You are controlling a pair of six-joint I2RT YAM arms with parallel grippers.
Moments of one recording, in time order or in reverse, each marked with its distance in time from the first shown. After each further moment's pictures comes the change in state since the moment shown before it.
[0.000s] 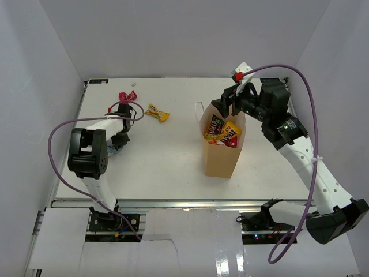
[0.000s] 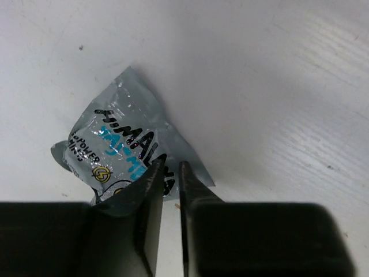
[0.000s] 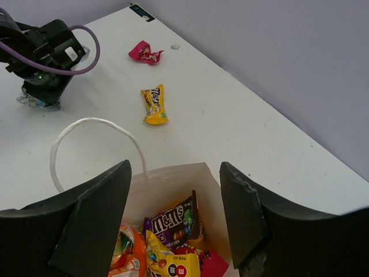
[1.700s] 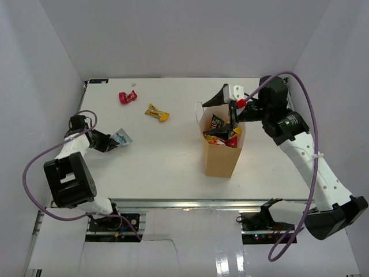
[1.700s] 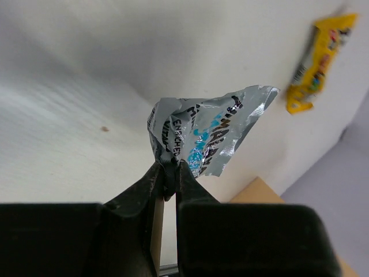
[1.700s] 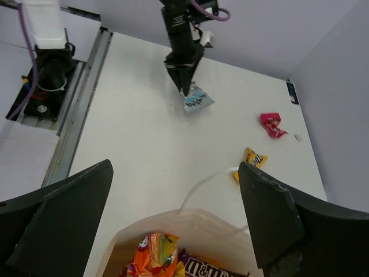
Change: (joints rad) left arm 0.443 -0.335 -0.267 0.125 0.840 -0.438; right arm -0.012 0.030 0.074 -0.133 -0.726 -0.355
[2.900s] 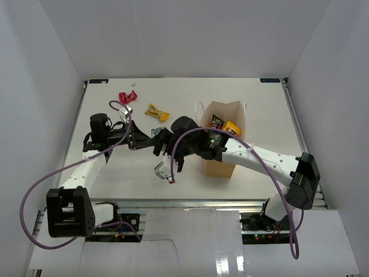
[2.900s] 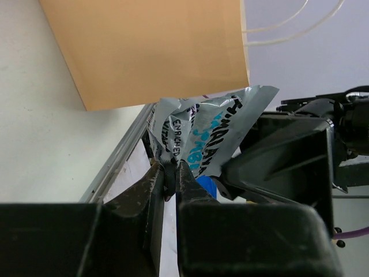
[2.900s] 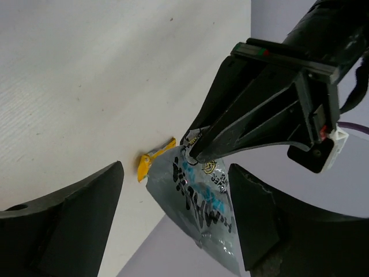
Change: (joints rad) left arm -0.323 -0.317 -0.218 0.584 0.950 0.021; right arm 0.643 0.354 0.016 -0.109 0.776 -1.144
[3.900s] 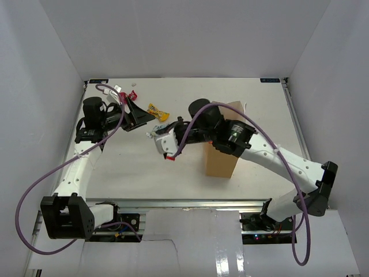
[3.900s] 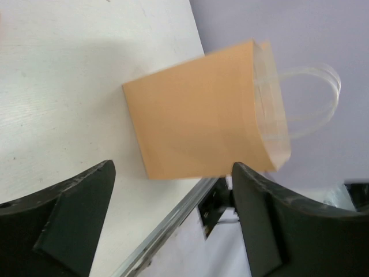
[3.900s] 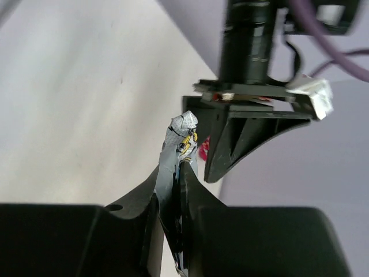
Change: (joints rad) left arm -0.029 -0.026 0.266 -0.203 -0.354 0.145; right arm -0.014 -0.083 0.111 0.039 -0.082 0.403
